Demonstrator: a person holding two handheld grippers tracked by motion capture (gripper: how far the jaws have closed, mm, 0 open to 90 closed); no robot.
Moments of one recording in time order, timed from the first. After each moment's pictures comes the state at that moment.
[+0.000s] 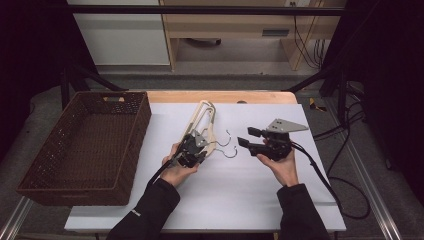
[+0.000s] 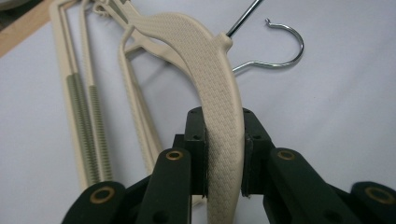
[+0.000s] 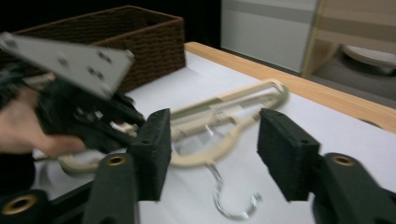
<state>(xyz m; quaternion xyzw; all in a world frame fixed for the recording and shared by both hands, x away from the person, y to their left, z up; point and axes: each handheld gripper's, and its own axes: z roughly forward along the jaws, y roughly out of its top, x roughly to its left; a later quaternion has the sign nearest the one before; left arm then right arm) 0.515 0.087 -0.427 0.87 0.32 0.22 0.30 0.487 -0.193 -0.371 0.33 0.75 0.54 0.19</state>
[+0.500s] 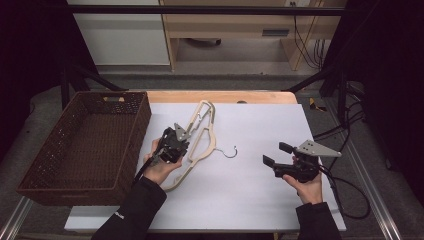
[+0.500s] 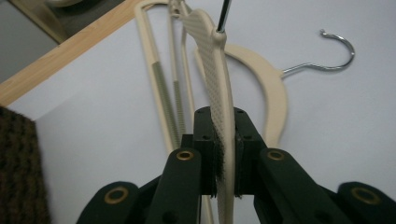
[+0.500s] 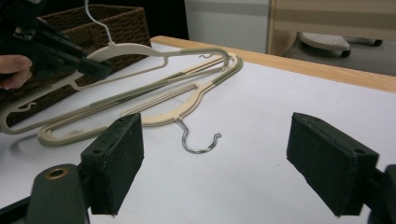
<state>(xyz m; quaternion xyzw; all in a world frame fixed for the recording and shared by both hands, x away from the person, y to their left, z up) 0.510 0.135 -0.395 0.84 0.36 0.27 0.29 0.443 -0.253 -0.400 0.39 0.71 0.54 0.21</state>
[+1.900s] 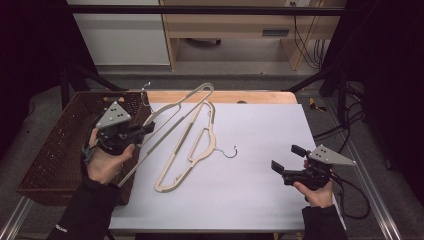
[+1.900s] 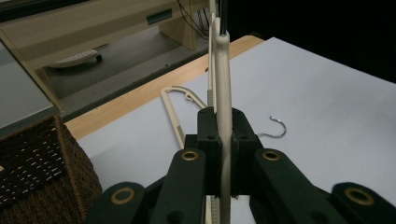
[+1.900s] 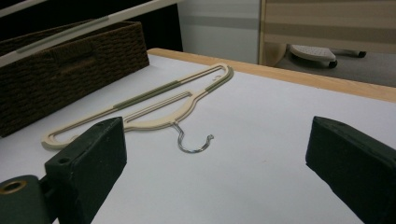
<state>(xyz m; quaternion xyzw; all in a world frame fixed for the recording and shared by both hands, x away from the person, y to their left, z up) 0.458 0.234 -0.275 0.79 0.33 0.24 0.46 0.424 -0.267 -0.392 0.39 0.70 0.55 0.23</state>
